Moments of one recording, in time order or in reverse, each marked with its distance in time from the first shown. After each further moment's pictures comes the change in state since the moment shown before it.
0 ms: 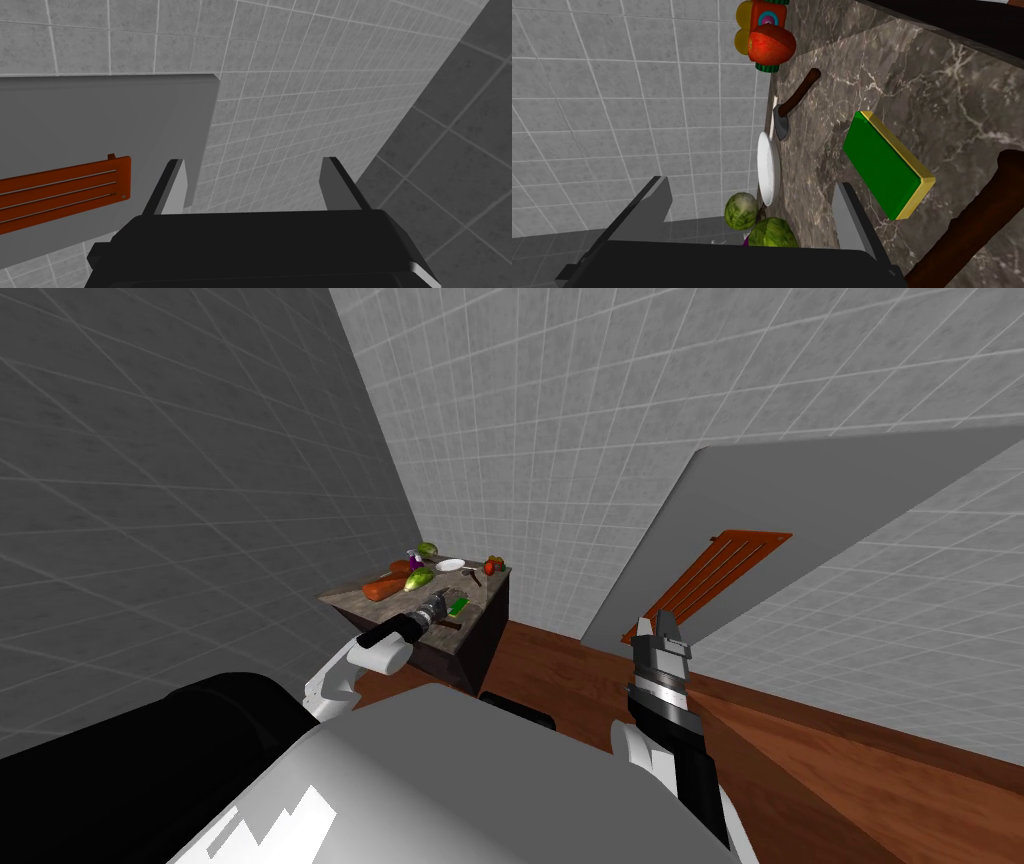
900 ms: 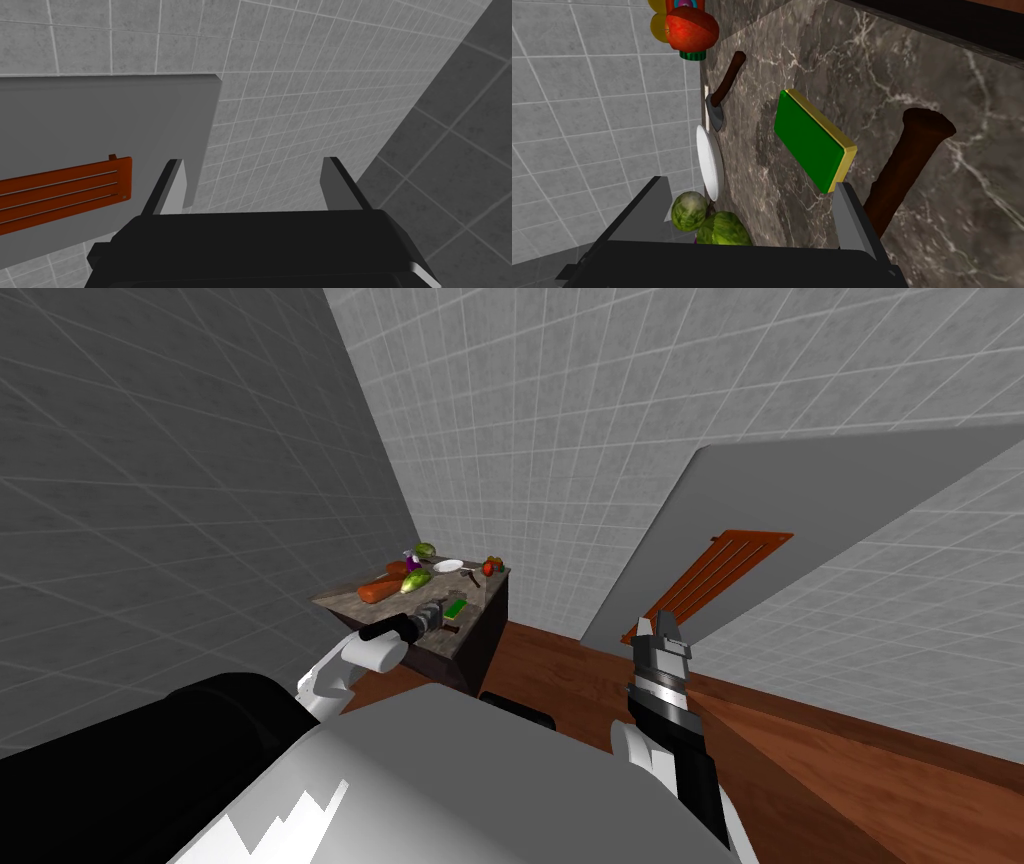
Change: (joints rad) left arm 0.006 0.046 0.032 0.011 0.069 0.240 -0.011; right arm 0.000 0.000 0.000 0.000 0.000 0.000 0.000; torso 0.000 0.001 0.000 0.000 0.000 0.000
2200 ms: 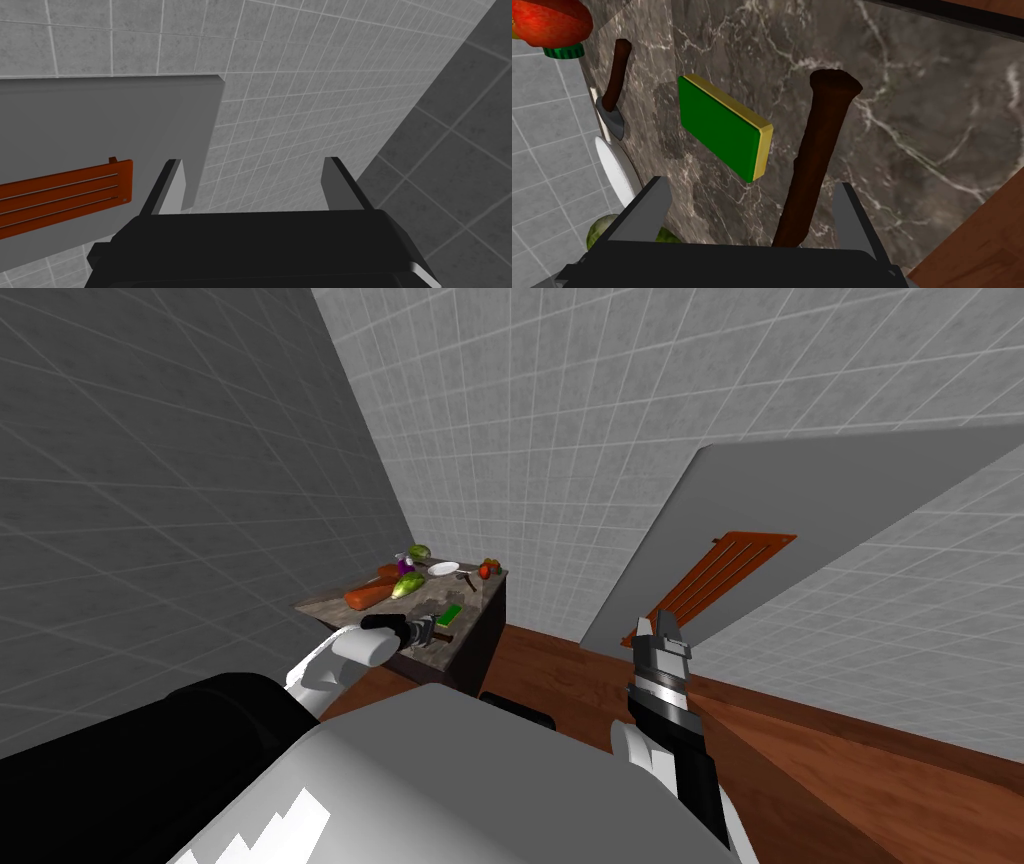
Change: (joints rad) left arm 0.000 0.081 0.058 0.022 0.121 0.360 -0.029; right arm 0.000 0.000 0.000 0.000 0.000 0.000 0.000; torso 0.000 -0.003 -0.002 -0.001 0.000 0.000
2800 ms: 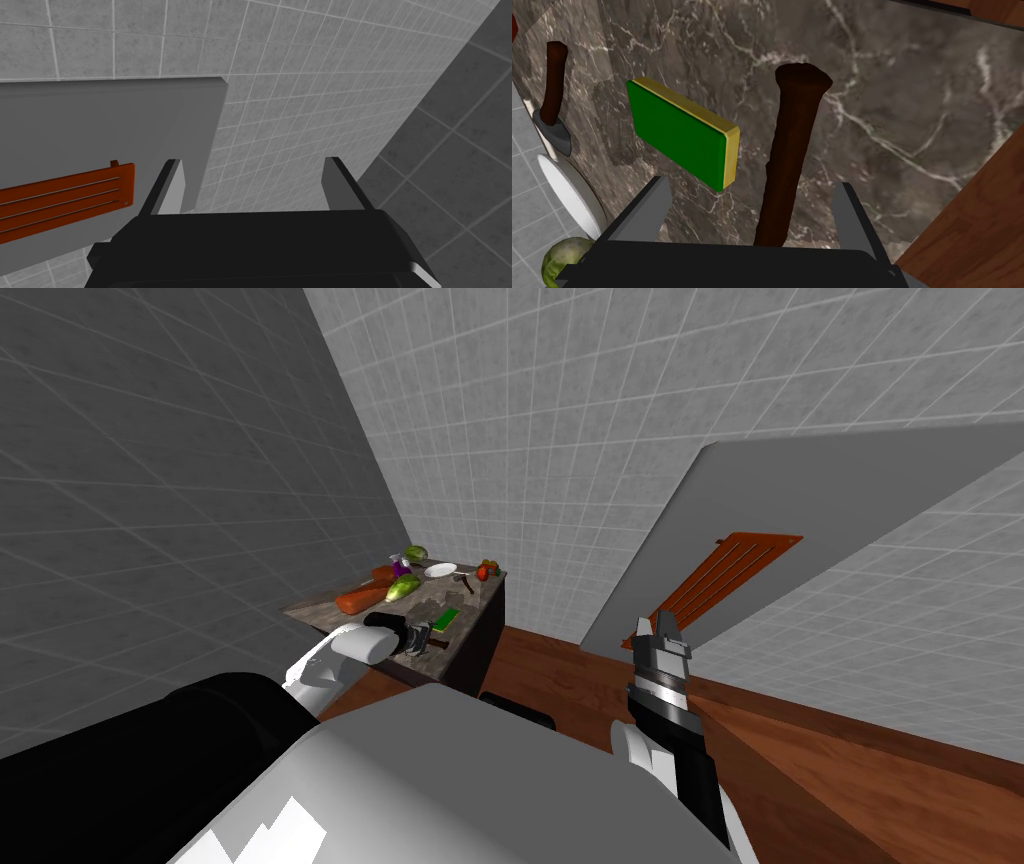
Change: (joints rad) left arm -0.005 0.023 0.010 0.020 0.035 0.152 -0.019; right arm 0.000 0.000 0.000 0.000 0.000 0.000 0.000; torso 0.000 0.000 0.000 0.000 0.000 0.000
